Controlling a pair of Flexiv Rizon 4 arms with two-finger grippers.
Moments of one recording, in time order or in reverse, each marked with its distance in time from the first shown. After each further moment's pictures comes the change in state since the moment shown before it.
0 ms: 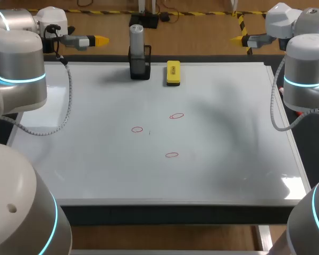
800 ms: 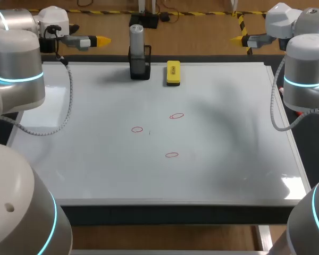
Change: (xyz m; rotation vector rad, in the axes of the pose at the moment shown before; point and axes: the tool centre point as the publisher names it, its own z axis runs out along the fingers) left arm 0.010 -0.003 0.006 0.030 0.086 0.050; right arm 0.000 0.000 0.000 0.000 0.000 0.000
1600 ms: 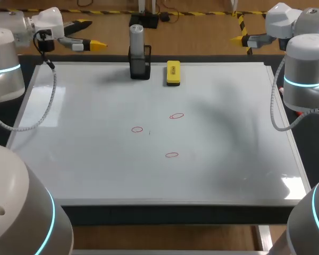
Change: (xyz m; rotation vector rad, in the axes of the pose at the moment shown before) left arm 0.004 -0.001 0.024 0.131 0.379 0.148; right arm 0.000 0.000 0.000 0.000 0.000 0.000
